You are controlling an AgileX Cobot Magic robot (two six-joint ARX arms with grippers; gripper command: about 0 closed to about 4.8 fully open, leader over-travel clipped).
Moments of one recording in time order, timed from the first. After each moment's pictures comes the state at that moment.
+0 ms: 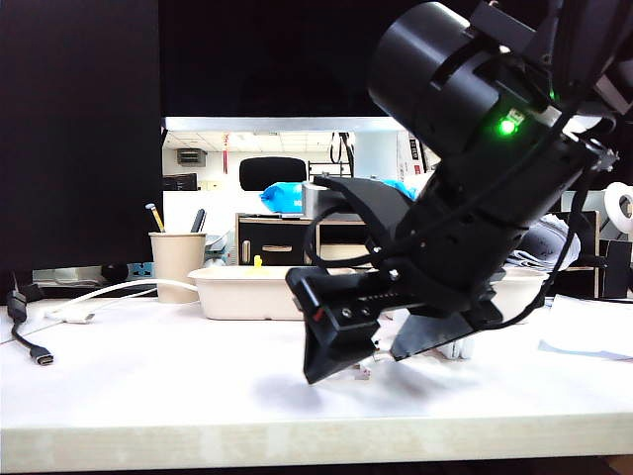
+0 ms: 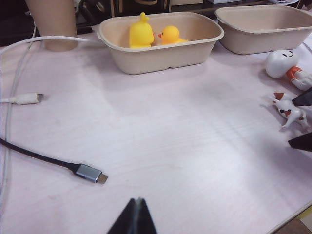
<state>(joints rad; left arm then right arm) -0.43 0.15 0.01 -0.13 0.04 -0.04 0.83 1.59 0.64 0.16 0.13 0.14</state>
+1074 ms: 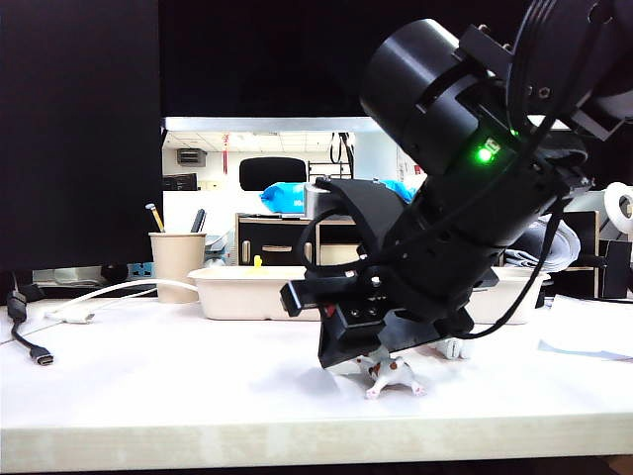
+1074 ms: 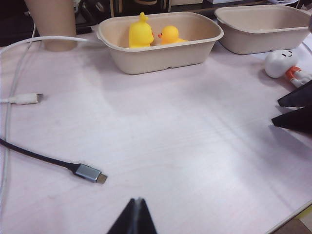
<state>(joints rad) -0.43 0.15 0.01 -0.13 0.04 -0.04 0.82 1.65 0.64 0.27 0.17 0.19</state>
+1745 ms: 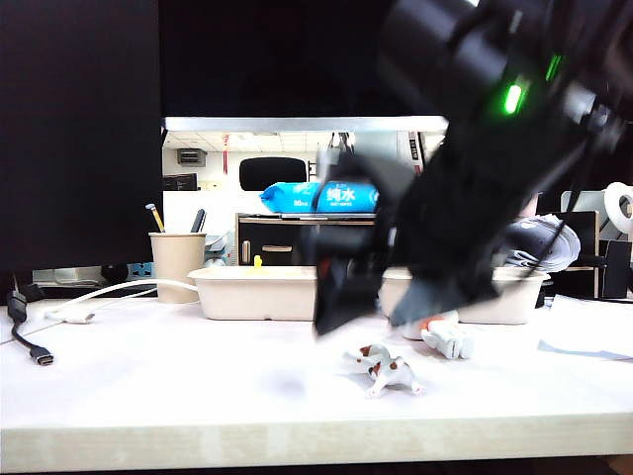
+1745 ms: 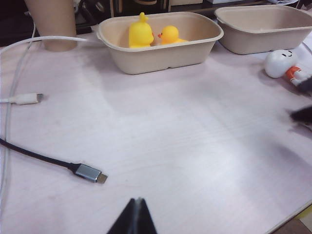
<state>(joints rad) -0.43 0.15 0.01 -0.13 0.04 -0.04 0.82 1.52 0.64 0.17 0.16 0.21</state>
